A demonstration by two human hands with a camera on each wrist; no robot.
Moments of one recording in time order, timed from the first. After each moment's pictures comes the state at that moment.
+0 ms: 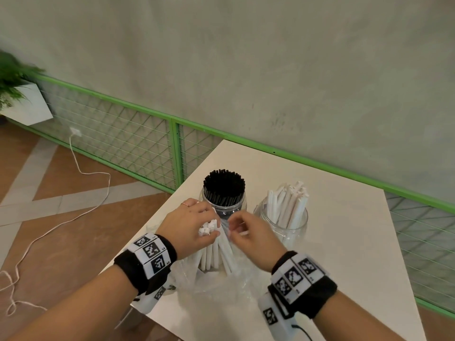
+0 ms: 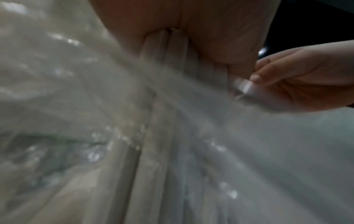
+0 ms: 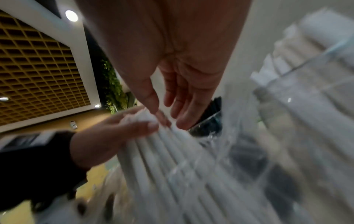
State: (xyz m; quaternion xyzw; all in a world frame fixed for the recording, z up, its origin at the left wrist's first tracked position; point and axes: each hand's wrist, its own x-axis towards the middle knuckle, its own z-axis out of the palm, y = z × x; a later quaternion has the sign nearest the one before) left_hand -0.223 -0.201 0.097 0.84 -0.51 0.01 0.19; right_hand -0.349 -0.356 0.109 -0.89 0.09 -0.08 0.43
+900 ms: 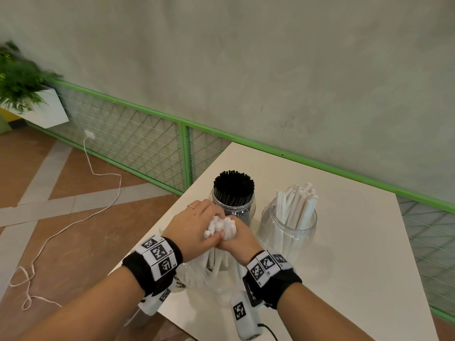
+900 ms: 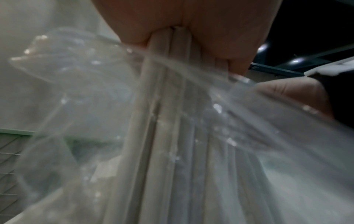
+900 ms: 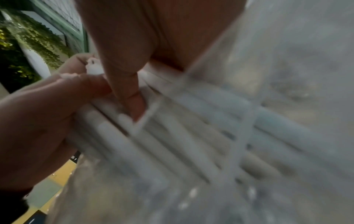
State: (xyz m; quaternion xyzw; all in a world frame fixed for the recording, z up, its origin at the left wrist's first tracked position) left_hand -0.231 -0.187 0.096 0.84 -0.49 0.04 0.23; right_hand -0.308 -0.325 0.062 -0.81 0.14 -0.06 0.57
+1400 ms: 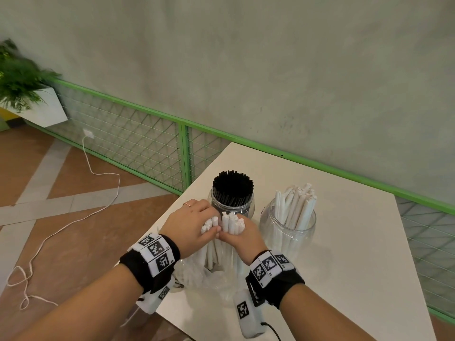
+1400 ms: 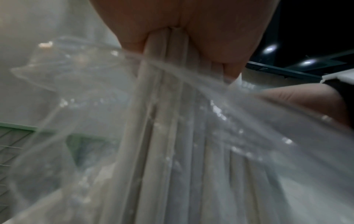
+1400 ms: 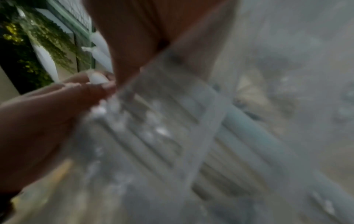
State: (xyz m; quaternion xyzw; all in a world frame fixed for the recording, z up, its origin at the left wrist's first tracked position) left_hand -0.224 -0.187 0.097 0.85 -0.49 0.03 0.20; right_hand -0.313 -0.339 0.052 -0.74 0.14 -0.13 0.65
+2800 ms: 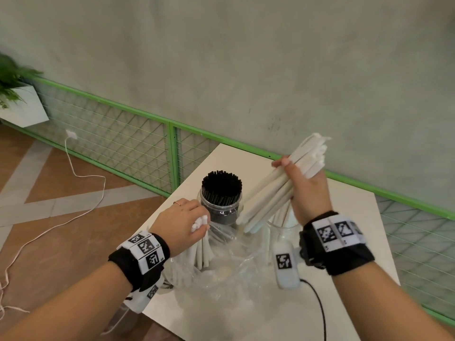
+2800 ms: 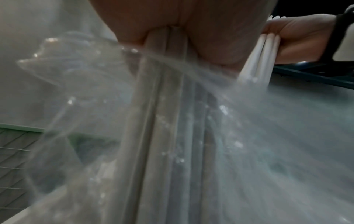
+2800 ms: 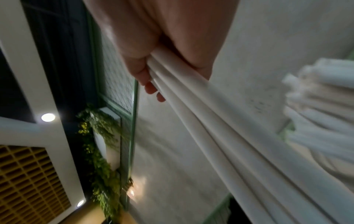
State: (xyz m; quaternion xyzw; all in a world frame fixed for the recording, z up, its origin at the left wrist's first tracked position) left_hand -0.223 -0.188 0.096 0.85 -0.49 0.04 0.19; right_hand -0.353 -0.408 0.195 -0.68 0.17 -0.38 0.61
